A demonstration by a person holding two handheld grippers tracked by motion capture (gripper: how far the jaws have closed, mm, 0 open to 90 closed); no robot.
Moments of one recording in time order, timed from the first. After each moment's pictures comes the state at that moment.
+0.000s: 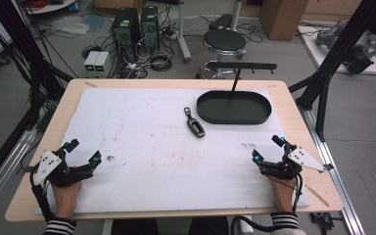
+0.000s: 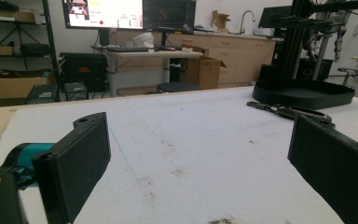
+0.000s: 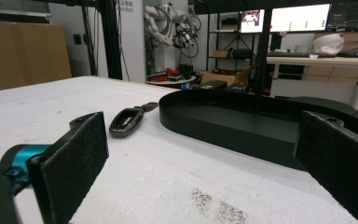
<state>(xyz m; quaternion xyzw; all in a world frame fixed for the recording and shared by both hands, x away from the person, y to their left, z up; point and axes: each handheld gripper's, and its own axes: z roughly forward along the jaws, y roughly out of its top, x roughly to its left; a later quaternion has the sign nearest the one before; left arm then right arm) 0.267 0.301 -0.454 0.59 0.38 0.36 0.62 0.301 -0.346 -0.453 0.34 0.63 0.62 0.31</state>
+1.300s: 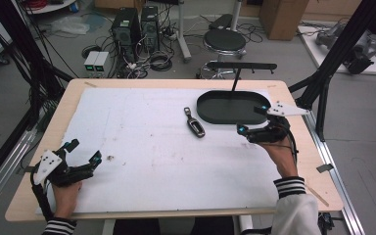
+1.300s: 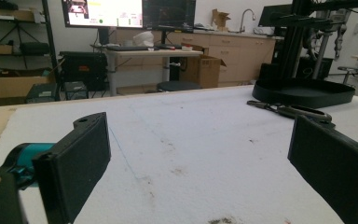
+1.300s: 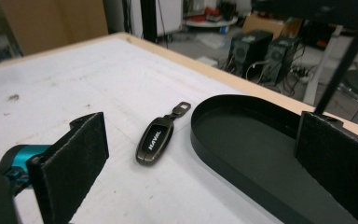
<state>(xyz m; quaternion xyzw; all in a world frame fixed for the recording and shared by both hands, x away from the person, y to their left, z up) 0.267 0.301 -0.454 0.59 0.39 0.35 0.62 0.369 -0.293 -0.347 0.31 0.75 0.54 0.22</state>
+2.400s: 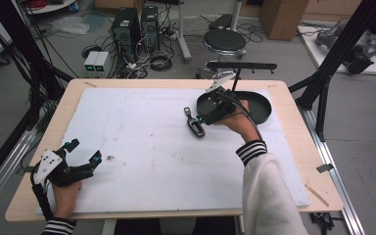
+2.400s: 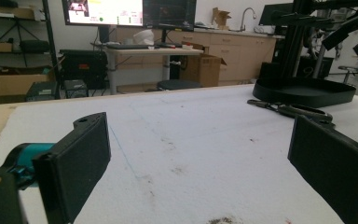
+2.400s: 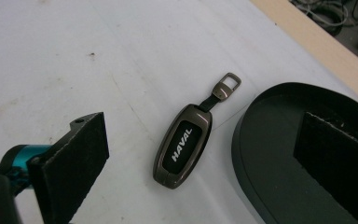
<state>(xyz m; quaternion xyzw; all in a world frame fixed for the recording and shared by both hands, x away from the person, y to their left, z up) 0.268 0.301 -0.454 0.59 0.39 0.35 0.61 0.453 -0.166 -0.331 0.27 0.89 0.34 0.13</state>
